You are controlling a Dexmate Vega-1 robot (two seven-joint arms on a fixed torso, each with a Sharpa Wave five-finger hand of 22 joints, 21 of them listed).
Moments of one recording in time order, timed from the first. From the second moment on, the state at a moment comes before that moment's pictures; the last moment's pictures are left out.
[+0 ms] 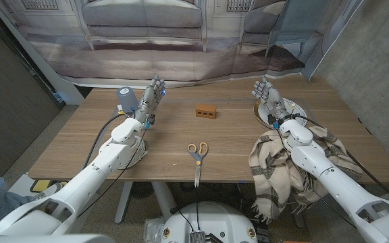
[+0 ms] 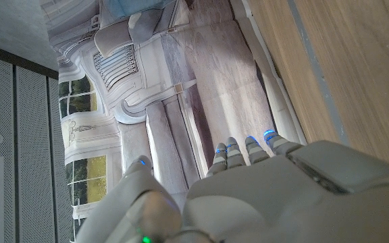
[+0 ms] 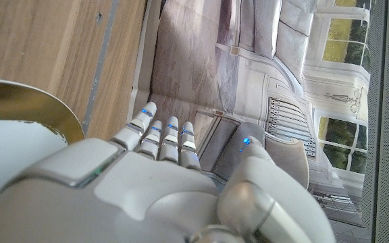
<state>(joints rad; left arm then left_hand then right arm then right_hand) 0.82 0.52 0.38 -1.34 -0.64 -0.27 -0.04 0.17 -0.09 0.27 0.12 0.31 -0.05 0.06 0.20 0.18 -0.03 0.02 0.20 0.18 -0.07 0.03 0.19 0.18 -0.10 -0.03 0.20 0.17 -0.84 -0.50 -0.36 -1.31 0.68 0.33 0.06 0.23 0.02 0.28 -0.01 0.20 0.21 0.08 0.20 0.18 0.20 0.09 0.22 0.19 0.10 0.04 0.19 0.18 0.22 -0.03 0.25 0.18</state>
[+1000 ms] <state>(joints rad) 0.80 0.52 0.40 -1.34 -0.63 -0.25 -0.06 0.18 -0.08 0.28 0.12 0.32 -0.05 0.06 0.20 0.18 -0.03 0.02 0.20 0.18 -0.07 0.03 0.19 0.18 -0.11 -0.02 0.20 0.18 -0.88 -0.58 -0.32 -1.43 0.67 0.30 0.06 0.24 0.02 0.29 -0.02 0.20 0.23 0.07 0.20 0.18 0.22 0.09 0.23 0.19 0.12 0.04 0.19 0.18 0.24 -0.03 0.25 0.18</state>
